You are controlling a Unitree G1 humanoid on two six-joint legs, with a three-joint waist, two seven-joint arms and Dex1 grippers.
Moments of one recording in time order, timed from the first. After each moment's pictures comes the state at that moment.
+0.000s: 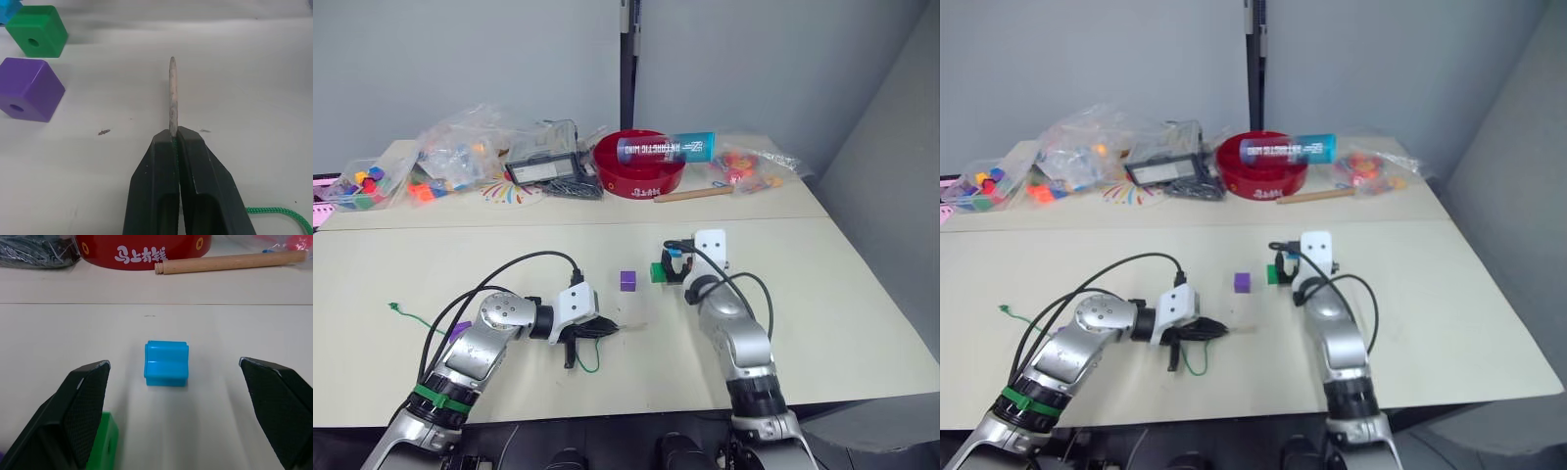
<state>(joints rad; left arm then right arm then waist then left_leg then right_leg) -0.39 0.61 -0.26 -0.05 -0.16 0.27 -1.13 -0.56 0.00 -0.02 0.09 0.04 0.52 -0.03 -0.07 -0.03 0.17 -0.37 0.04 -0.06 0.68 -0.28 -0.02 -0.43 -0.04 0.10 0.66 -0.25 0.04</state>
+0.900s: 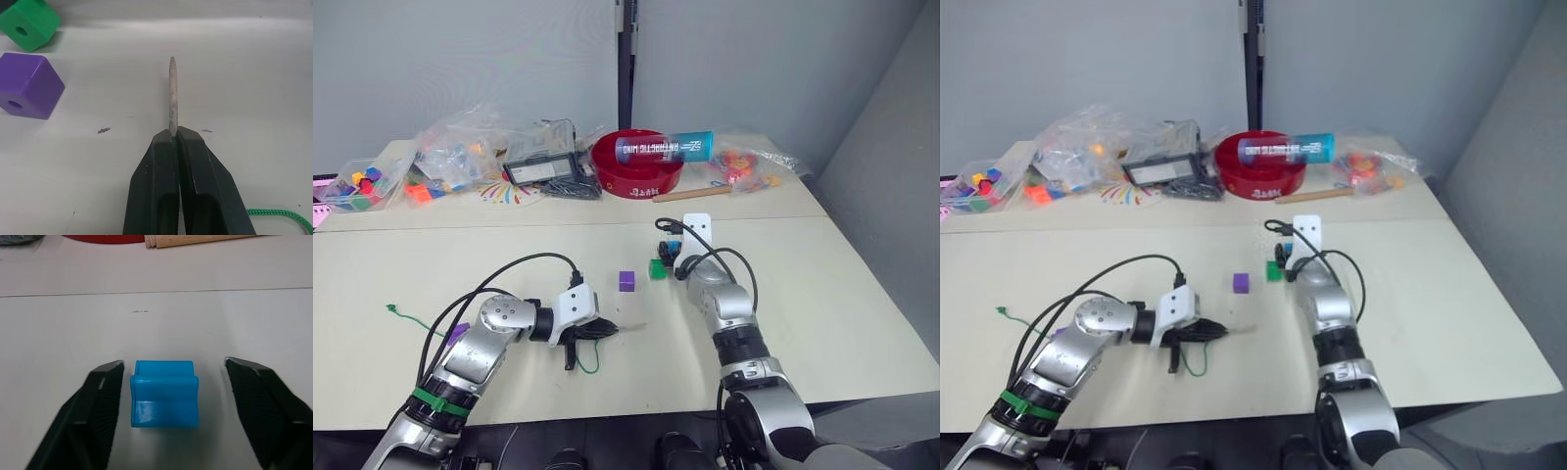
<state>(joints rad) -0.37 0.62 -0.26 -0.07 -0.16 0.29 -1.11 -0.78 0.00 -0.10 0.46 0.07 0.50 -0.06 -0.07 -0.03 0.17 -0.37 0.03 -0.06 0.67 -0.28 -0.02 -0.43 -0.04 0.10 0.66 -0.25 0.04</state>
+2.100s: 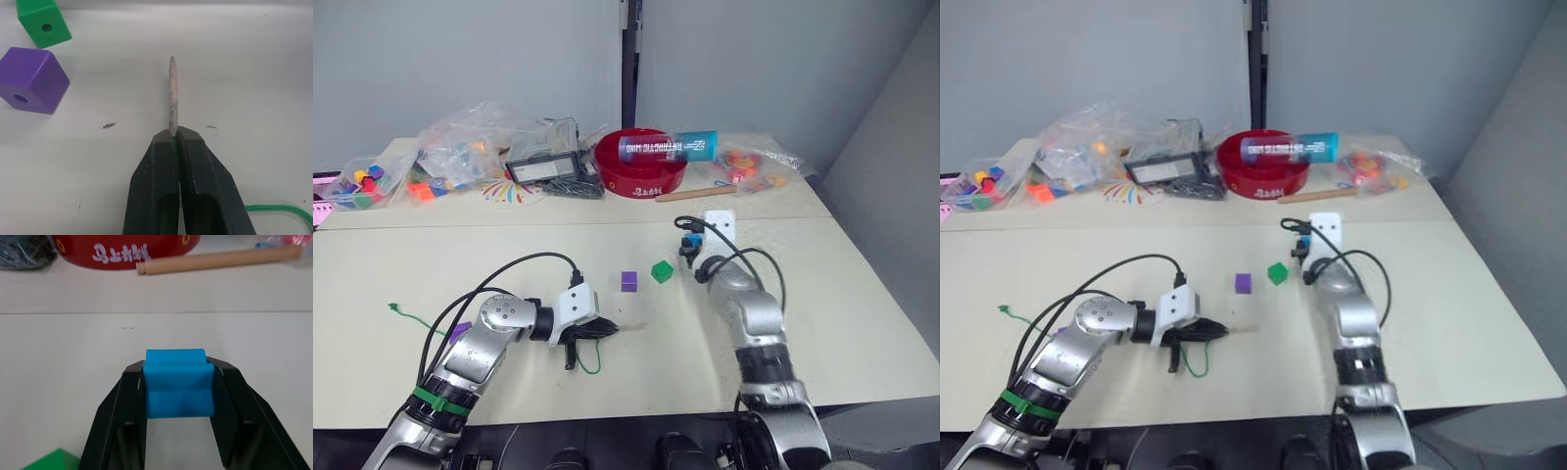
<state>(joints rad) -0.38 0.61 -0.26 -0.06 -0.16 0.29 -1.11 -0.56 -0.08 -0.07 -0.06 0.11 0.73 0.00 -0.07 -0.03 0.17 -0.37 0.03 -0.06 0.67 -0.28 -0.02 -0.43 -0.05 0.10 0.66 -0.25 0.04</state>
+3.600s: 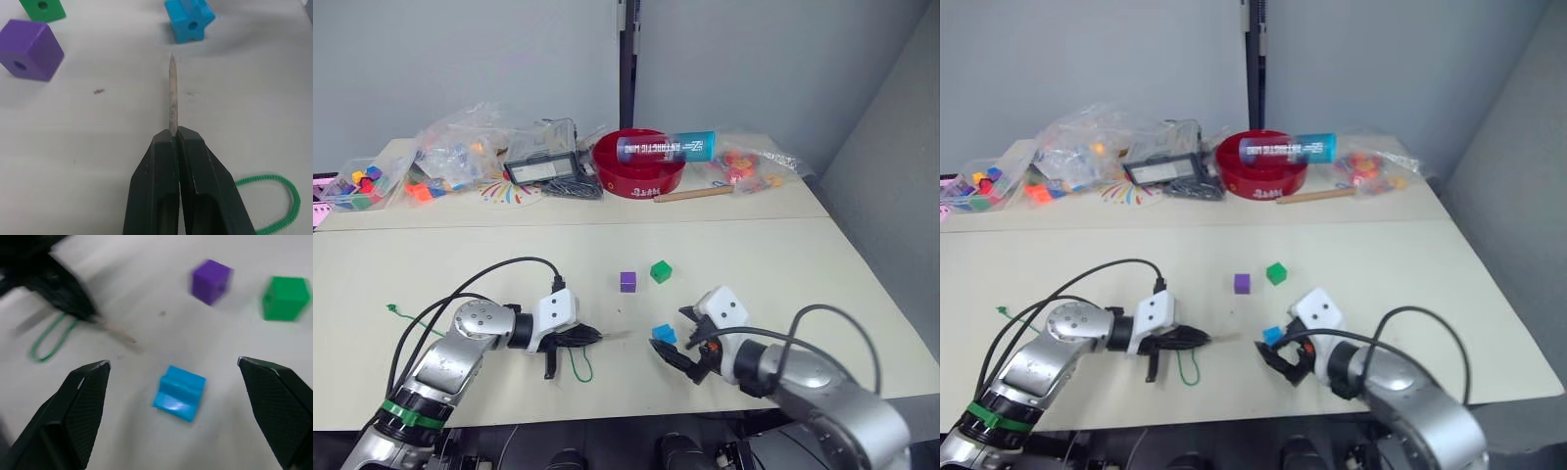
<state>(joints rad) -0.28 0.73 -0.18 -0.16 -0.22 0.31 -1.16 -0.14 -0.56 0.05 -0.79 0.50 1.02 0.62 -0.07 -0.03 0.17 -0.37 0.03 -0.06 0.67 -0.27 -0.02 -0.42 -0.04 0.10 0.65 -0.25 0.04</state>
